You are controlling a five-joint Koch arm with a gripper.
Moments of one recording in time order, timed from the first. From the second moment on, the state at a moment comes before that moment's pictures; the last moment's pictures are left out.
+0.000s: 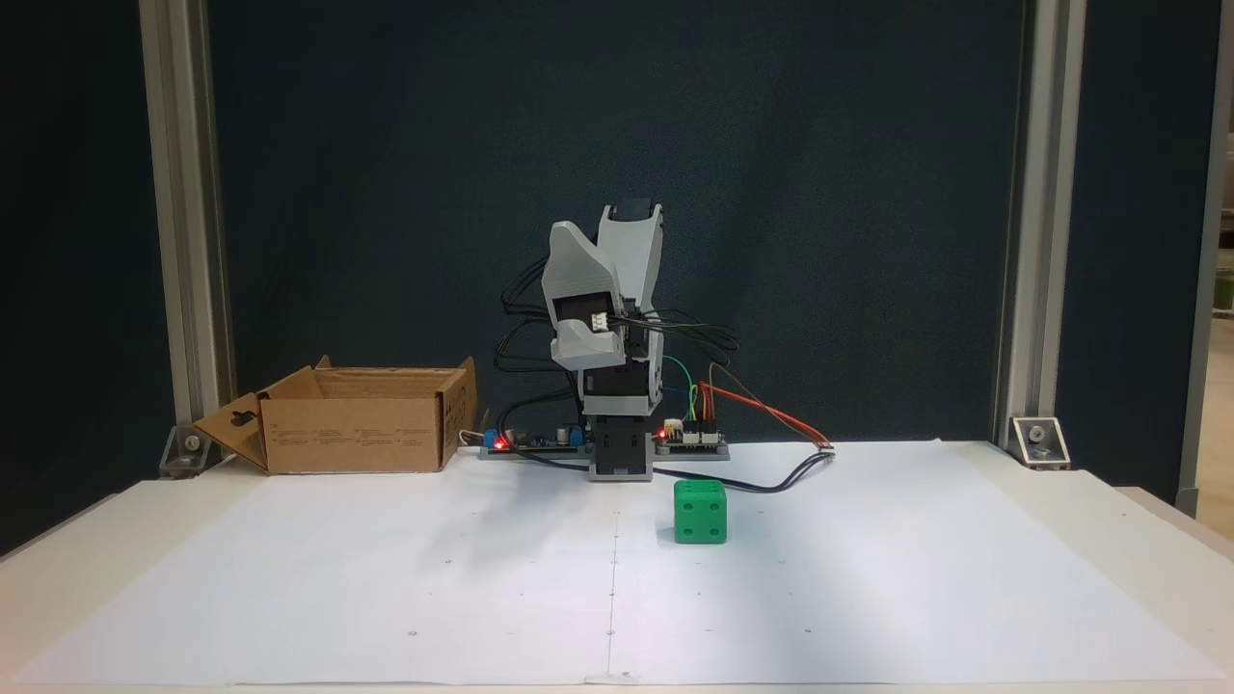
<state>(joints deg) 9.2 129.5 176.4 -95.4 8.2</state>
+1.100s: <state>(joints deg) 6.3 129.5 176.4 -85.4 8.2</state>
